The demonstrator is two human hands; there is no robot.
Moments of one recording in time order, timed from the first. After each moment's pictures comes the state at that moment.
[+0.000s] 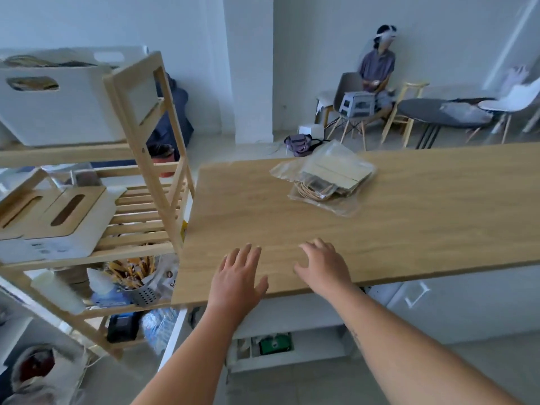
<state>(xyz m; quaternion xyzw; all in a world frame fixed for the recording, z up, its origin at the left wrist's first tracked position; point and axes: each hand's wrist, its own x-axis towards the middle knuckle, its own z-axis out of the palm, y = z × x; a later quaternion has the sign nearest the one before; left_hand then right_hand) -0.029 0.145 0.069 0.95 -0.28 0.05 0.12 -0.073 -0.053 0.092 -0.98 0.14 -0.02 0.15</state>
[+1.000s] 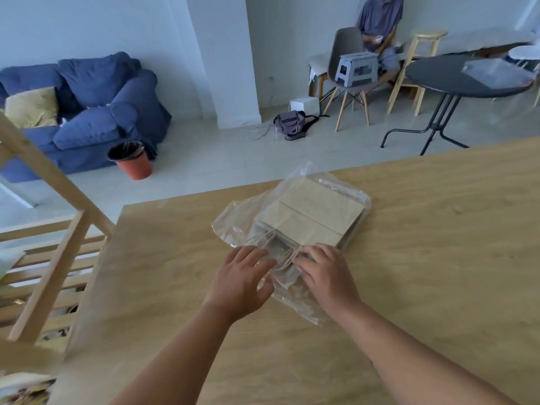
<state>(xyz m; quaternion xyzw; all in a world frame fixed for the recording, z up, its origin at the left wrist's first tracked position) 0.217 -0.106 0.054 0.87 -0.44 0.15 0.13 0.142 -0.310 0.030 -0.97 0.00 -0.20 0.15</state>
